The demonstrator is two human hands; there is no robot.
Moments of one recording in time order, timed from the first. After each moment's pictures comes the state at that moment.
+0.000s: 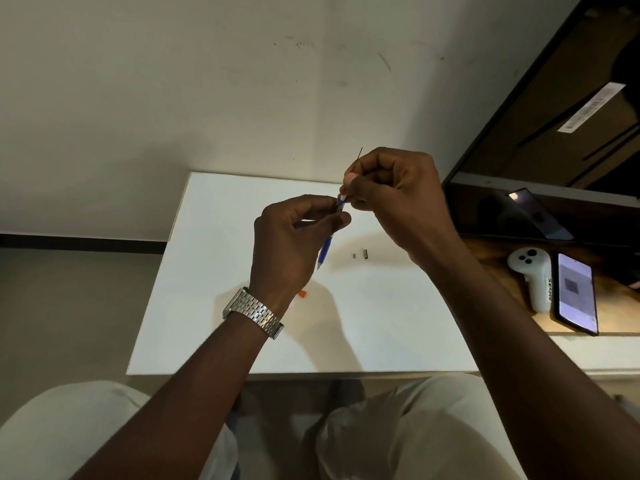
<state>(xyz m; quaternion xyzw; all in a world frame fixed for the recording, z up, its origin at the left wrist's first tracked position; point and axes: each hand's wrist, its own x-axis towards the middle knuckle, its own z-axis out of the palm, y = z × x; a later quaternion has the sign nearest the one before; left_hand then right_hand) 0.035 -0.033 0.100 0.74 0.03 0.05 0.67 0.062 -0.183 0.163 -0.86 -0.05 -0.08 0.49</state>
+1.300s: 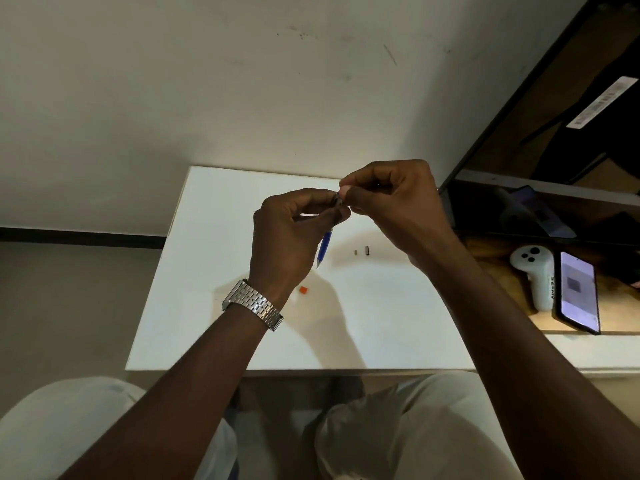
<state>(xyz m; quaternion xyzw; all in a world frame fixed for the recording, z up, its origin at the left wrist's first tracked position) 0.043 -0.030 0.092 0.74 0.03 0.05 0.67 0.063 -0.186 0.148 -0.87 -0.03 -0.05 0.49</state>
